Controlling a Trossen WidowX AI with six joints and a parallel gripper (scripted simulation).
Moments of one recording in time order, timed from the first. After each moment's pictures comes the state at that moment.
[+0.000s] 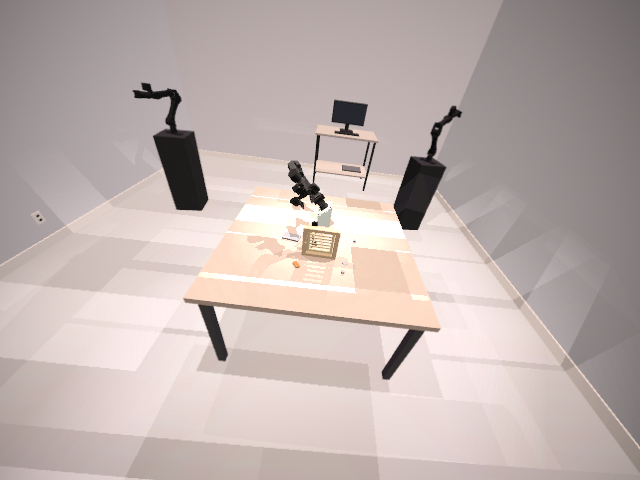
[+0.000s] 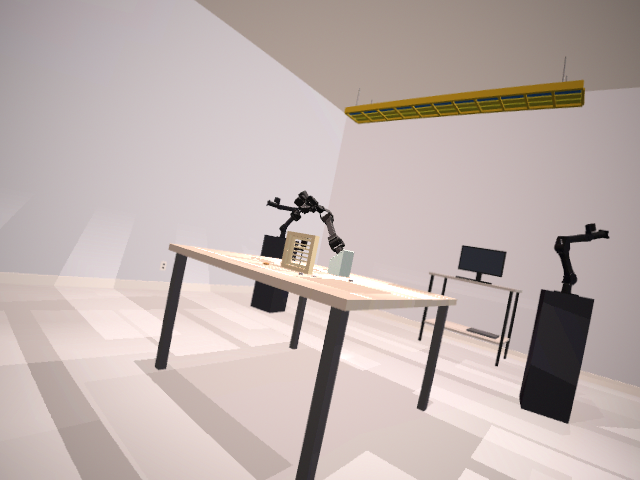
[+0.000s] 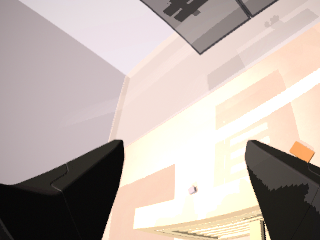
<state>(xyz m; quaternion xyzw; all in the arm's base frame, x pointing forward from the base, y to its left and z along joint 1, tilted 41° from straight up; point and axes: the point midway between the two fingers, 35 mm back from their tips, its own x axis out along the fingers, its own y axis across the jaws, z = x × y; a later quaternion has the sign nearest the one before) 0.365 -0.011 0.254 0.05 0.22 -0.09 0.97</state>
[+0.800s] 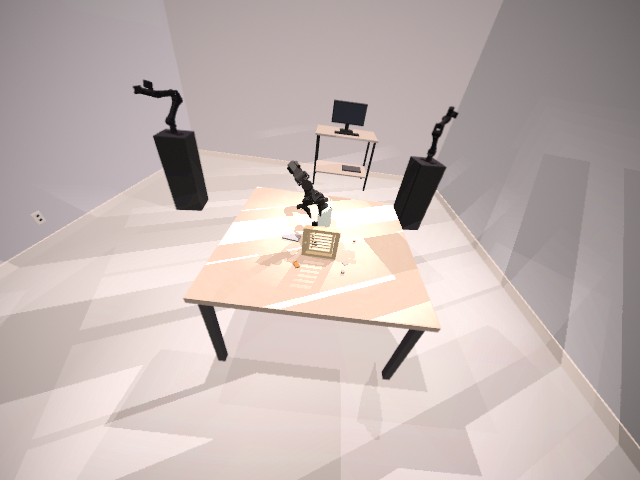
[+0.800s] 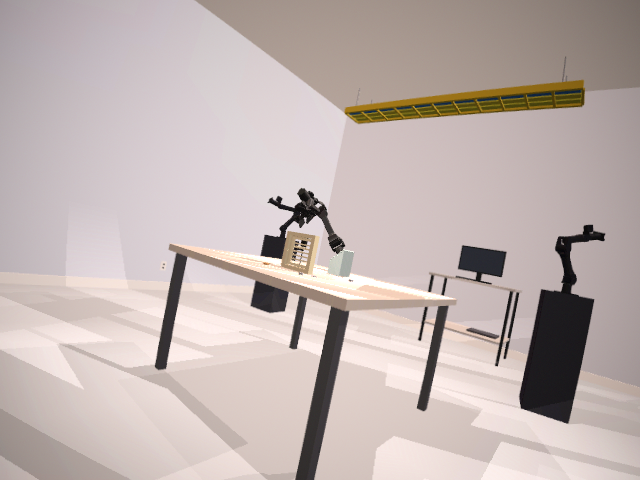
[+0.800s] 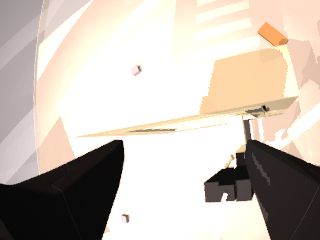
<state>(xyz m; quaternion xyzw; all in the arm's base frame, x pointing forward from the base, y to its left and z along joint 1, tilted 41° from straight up) 0.364 -0.013 0.173 0.00 0.50 -0.21 0.84</state>
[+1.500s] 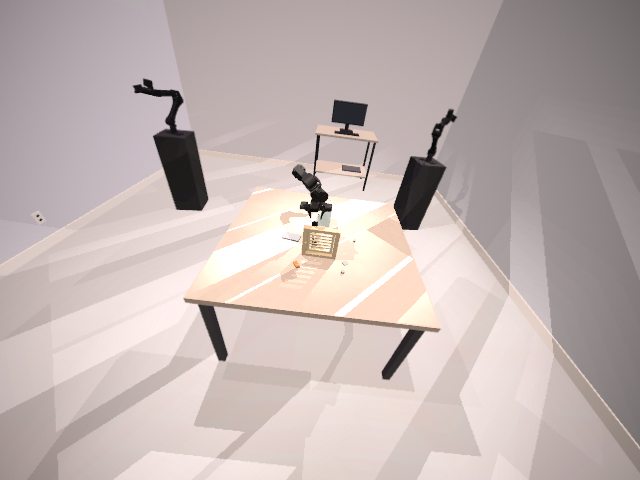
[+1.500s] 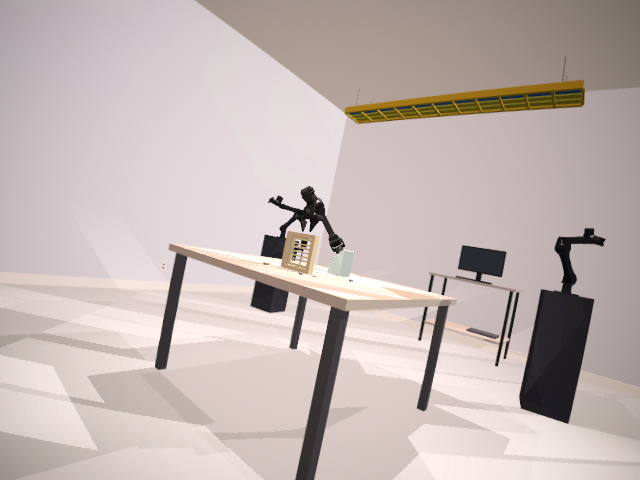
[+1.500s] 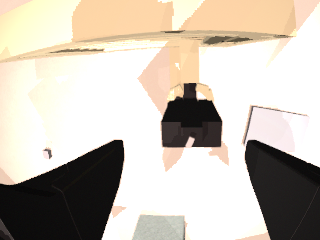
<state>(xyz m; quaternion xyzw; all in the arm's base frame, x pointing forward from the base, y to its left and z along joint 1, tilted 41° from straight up) 0.342 -0.018 0.147 -0.14 0.65 -0.31 0.68</state>
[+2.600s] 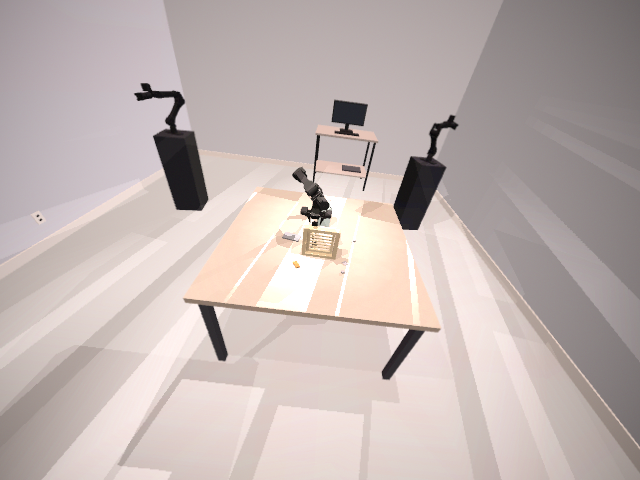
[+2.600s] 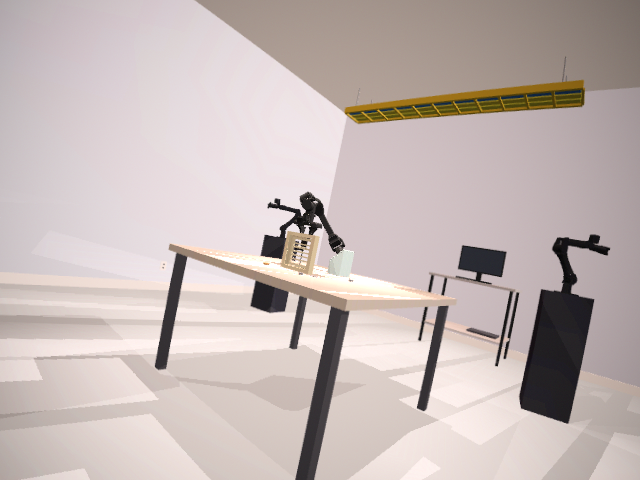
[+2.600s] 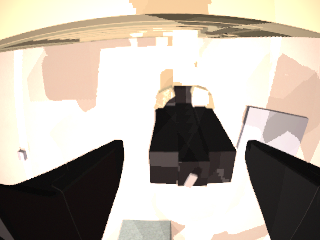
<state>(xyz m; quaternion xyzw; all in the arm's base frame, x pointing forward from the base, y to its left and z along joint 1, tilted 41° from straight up) 0.339 -0.042 0.116 -0.17 0.67 -0.32 0.65</state>
